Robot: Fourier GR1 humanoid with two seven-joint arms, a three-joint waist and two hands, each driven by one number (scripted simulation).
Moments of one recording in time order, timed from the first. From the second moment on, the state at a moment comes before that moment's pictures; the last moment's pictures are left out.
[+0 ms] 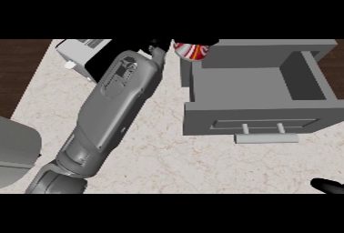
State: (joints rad) left arm -1.16 0.00 -0.09 -0.87 0.19 0.35 0.17; right arm 0.07 -0.10 -0.32 -2.24 -0.08 0.09 0.30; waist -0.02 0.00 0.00
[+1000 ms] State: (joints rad) left arm -1.54 0.00 -0.24 -0.45 0.38 0.47 0.15; right arm 0.01 -0.13 -0.32 -2.25 -0.10 0.09 0.34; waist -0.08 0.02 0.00
